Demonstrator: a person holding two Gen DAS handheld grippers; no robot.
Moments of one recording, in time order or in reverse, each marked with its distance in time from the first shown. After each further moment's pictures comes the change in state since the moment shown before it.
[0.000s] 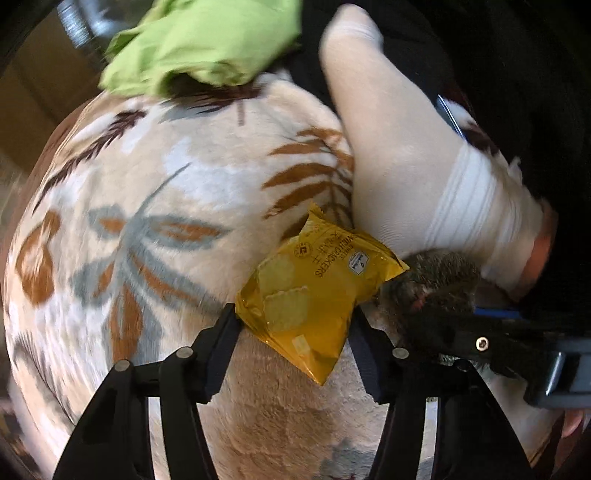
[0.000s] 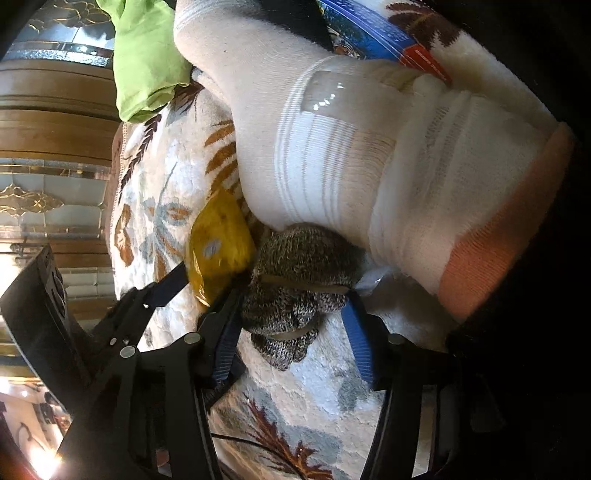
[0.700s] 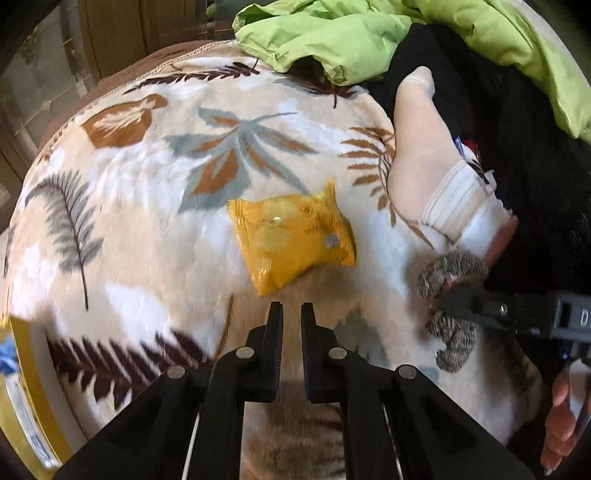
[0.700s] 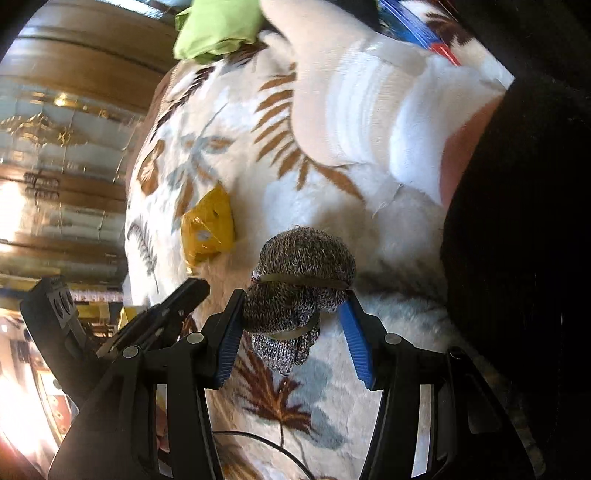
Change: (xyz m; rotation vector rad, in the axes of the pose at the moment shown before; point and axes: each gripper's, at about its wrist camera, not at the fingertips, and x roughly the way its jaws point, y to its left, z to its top) left arm -0.050 0.057 -0.111 -0.340 -0.080 -0.046; right arm -0.021 0.014 -0.051 -0.220 0.045 0.008
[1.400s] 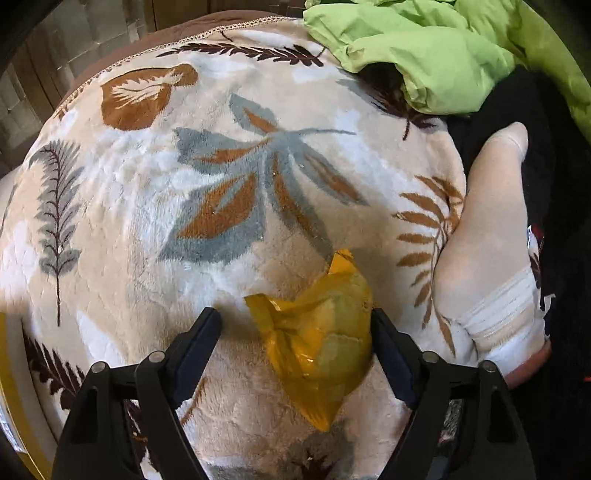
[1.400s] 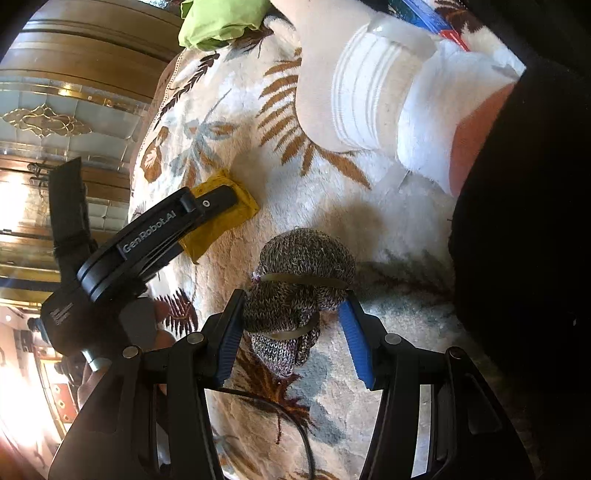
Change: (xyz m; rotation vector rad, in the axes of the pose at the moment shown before) left arm 0.049 0.013 0.058 -0.270 0.048 0.110; right arm 0.006 -0.003 0.001 -0.012 0.040 0.025
